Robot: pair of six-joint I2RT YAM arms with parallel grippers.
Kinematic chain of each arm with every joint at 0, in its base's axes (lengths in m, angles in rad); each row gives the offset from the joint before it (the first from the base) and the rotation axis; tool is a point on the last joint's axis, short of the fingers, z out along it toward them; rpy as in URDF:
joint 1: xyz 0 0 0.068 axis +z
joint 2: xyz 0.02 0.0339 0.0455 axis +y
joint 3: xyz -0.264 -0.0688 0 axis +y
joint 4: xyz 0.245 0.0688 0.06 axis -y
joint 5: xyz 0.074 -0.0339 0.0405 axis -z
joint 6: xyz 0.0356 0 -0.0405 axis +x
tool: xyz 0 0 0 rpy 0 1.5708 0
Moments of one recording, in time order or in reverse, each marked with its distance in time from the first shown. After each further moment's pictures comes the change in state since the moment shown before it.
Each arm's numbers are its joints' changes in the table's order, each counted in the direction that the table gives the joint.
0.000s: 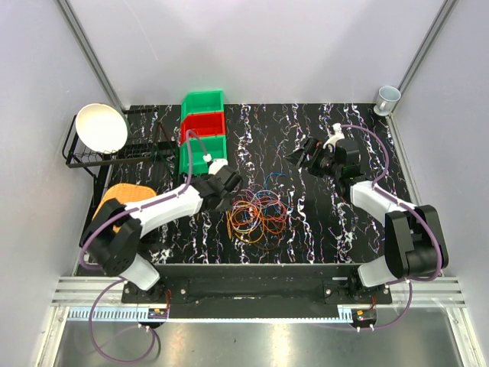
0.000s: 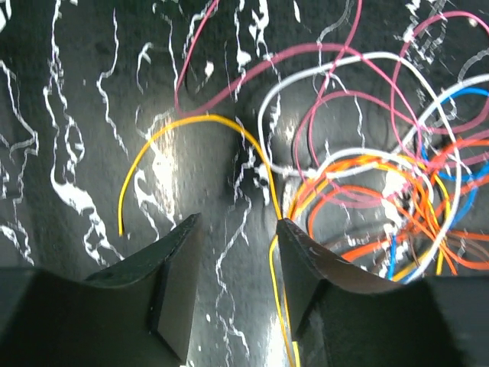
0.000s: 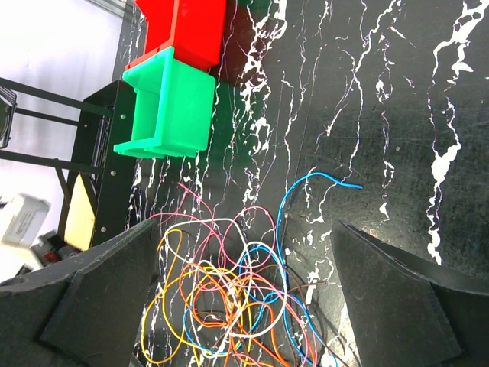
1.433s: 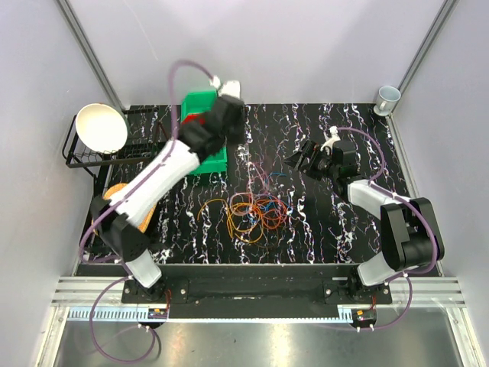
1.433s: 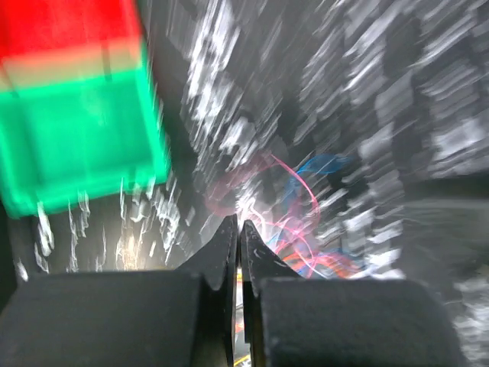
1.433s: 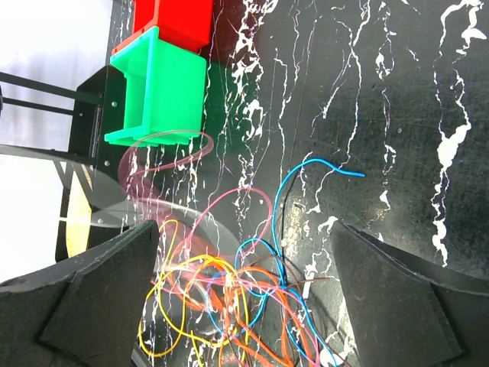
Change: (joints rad) left arm 0.089 0.171 -0.655 -0.131 0.079 0.230; right arm 0.000 0.060 0.000 0.007 -0.032 0.014
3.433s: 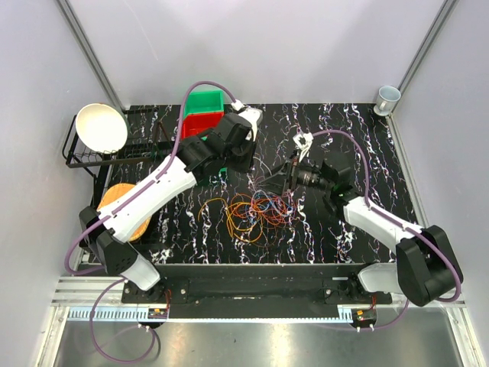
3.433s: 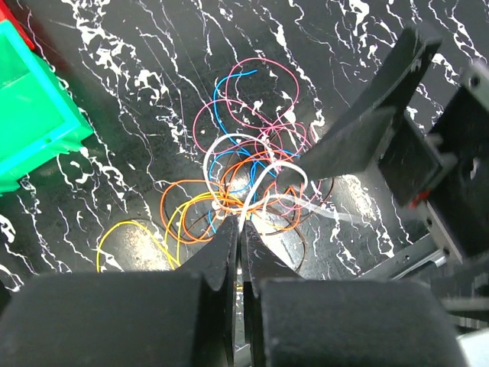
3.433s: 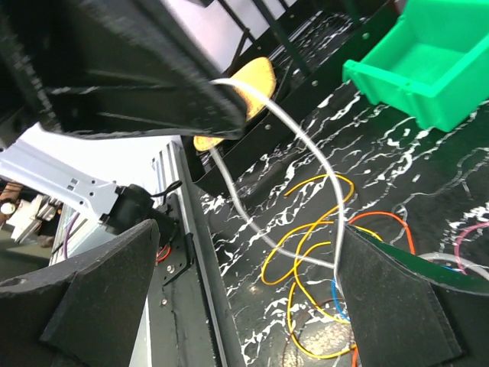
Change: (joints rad) left arm -0.148 -0.134 -0.056 -0.158 0.184 0.131; right arm 0.238 -0.234 0.093 0.257 -0.330 -0.072
